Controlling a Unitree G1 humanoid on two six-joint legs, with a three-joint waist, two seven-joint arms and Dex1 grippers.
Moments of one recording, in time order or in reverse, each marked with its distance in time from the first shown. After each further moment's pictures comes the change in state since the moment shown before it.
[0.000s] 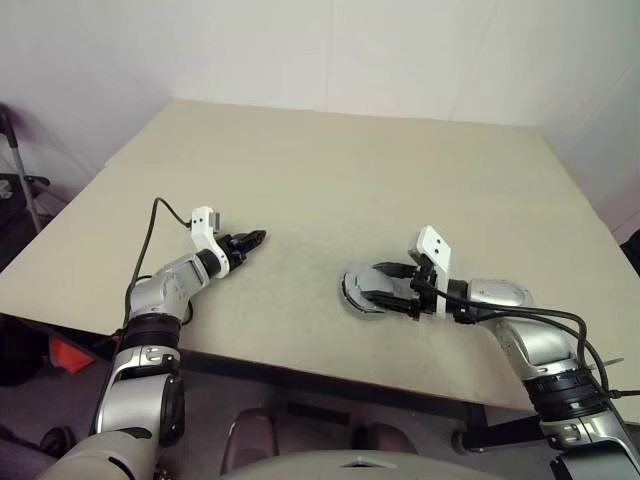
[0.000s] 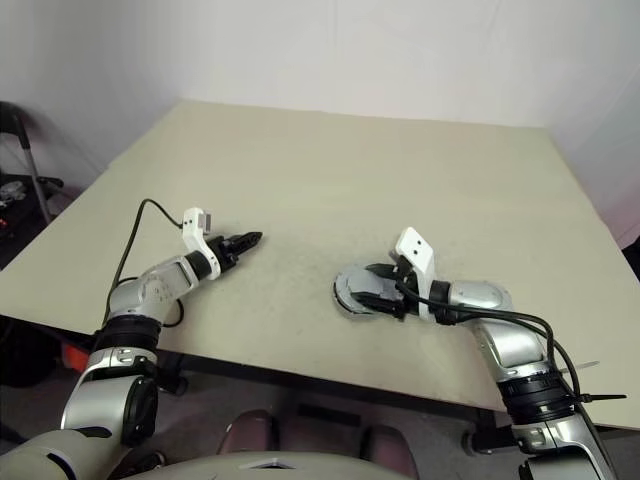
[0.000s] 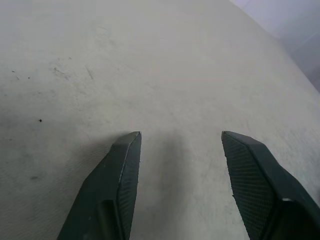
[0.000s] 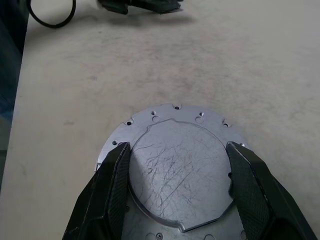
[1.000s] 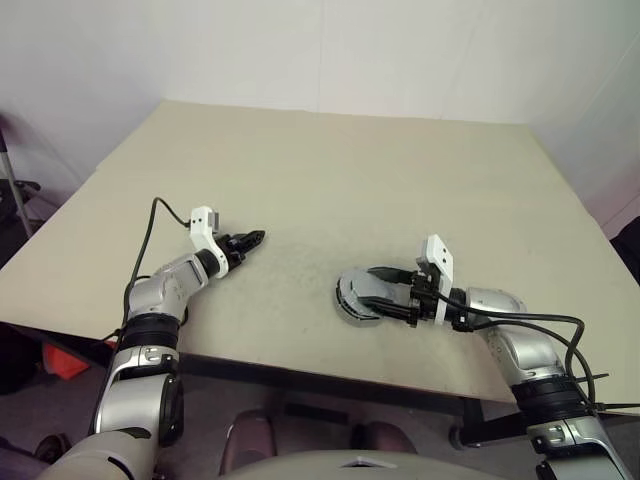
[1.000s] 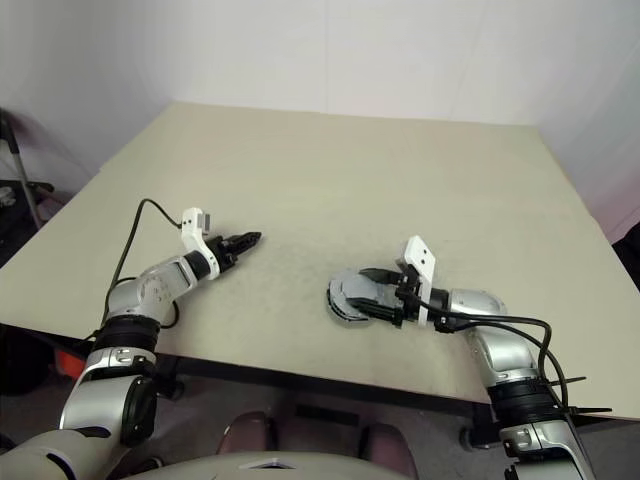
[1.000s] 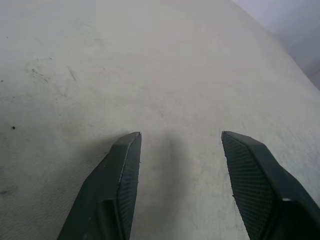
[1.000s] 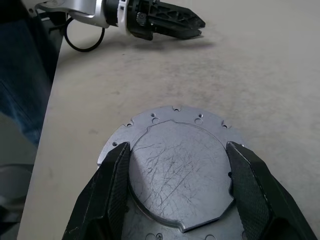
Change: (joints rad) left arm 0.000 0.006 -0.001 0.000 0.002 0.000 0.000; right arm 0.020 0.075 -0.036 0.134 0.041 -0.172 0.126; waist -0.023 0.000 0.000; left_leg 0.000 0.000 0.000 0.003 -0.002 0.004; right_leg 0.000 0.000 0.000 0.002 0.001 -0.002
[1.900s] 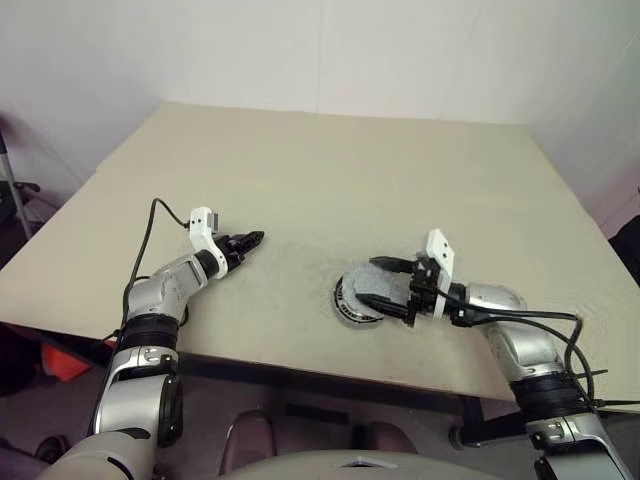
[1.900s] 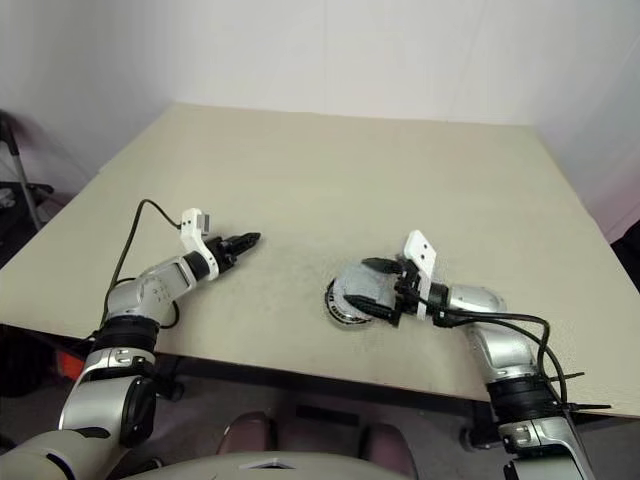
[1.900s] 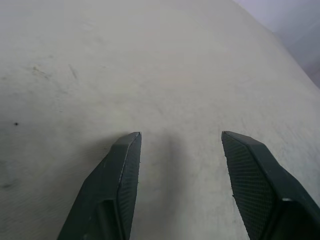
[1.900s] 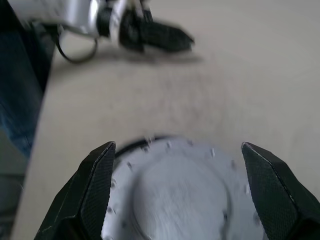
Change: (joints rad) left arm 0.003 0.002 -0.001 0.002 0.001 0.000 0.000; right arm -0.017 0.002 -0.033 -0.075 0.058 0.044 -0.038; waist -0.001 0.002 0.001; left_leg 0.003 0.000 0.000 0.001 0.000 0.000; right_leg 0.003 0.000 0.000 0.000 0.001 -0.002
